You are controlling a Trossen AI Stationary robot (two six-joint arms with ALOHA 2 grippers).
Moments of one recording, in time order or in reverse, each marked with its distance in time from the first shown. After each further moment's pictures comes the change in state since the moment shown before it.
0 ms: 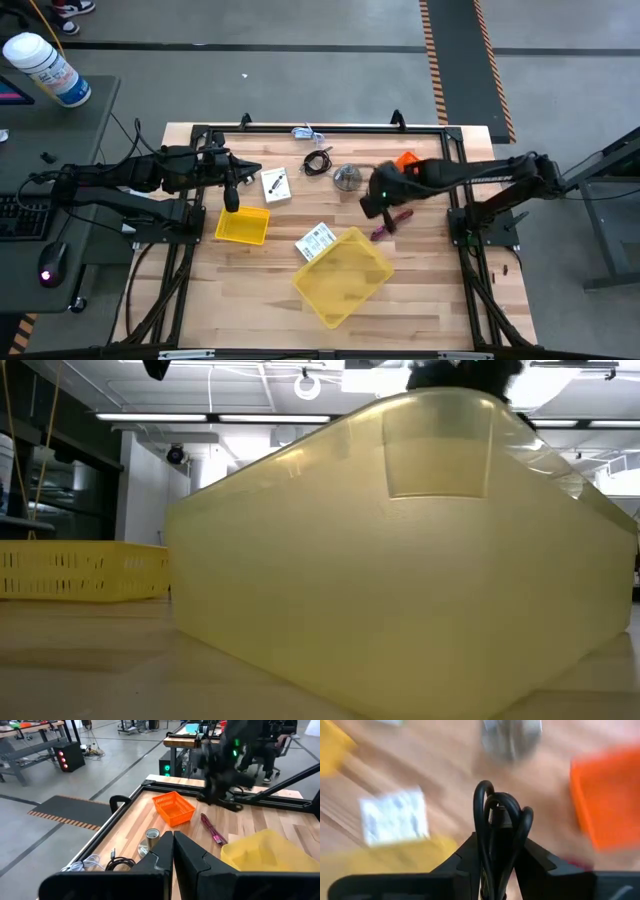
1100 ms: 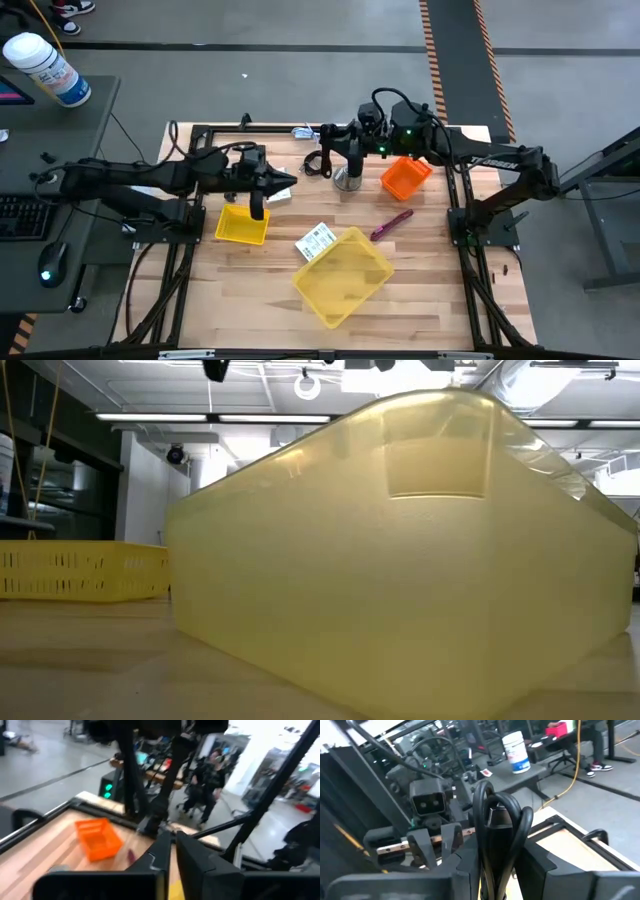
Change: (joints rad) left arm 0.000 0.275 0.000 0.482 0.261 -0.271; right arm -0.177 0.025 0.224 0.878 -0.288 -0.604
